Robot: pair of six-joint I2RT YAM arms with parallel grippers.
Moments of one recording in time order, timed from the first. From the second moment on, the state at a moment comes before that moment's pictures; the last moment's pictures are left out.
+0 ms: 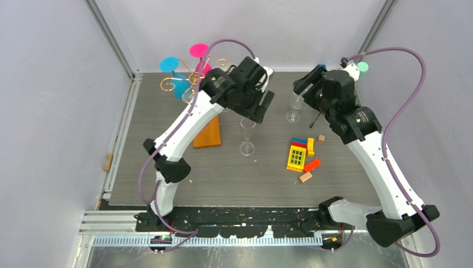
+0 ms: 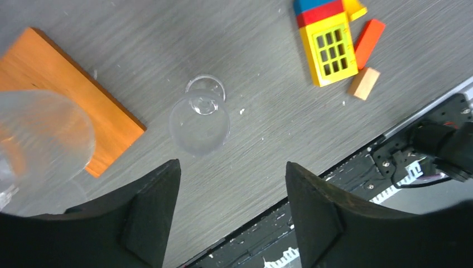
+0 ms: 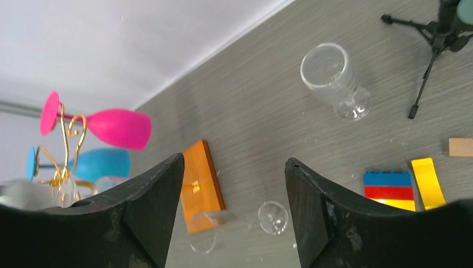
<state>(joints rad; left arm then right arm) -0.88 2.07 2.56 -1.46 -0.05 -0.27 0.40 1.14 1.42 -0.65 0.36 0.82</state>
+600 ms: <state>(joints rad) -0.88 1.49 2.06 -0.90 -0.39 -0.04 0.57 1.56 1.65 -0.95 -0.01 0.59</state>
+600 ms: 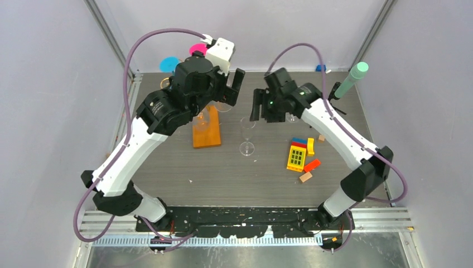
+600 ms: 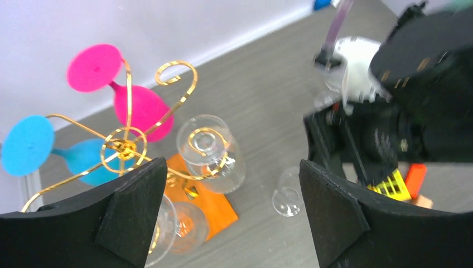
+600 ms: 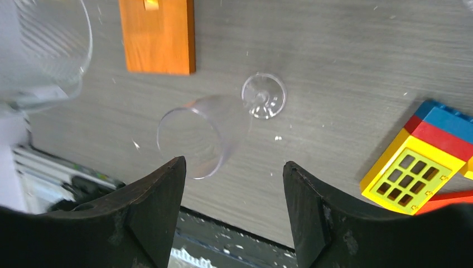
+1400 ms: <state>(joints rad) -0.82 1.30 1.82 -0.53 -0.68 0.03 0.67 1.76 1.77 -1.07 0.07 0.47</state>
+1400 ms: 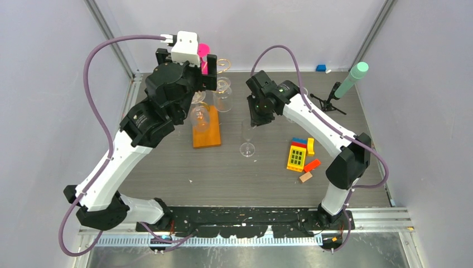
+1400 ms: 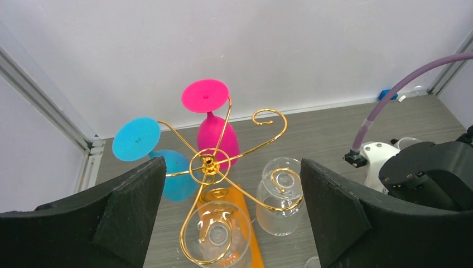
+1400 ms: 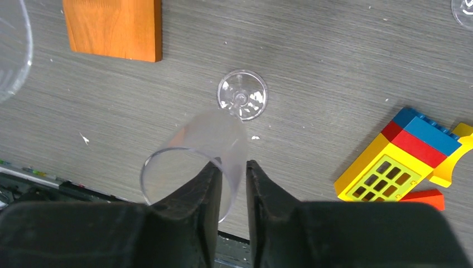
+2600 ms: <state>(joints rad) -0.82 1.23 1.74 -0.59 -0.75 0.00 0.42 2.02 2.14 -1.15 0.36 0.41</state>
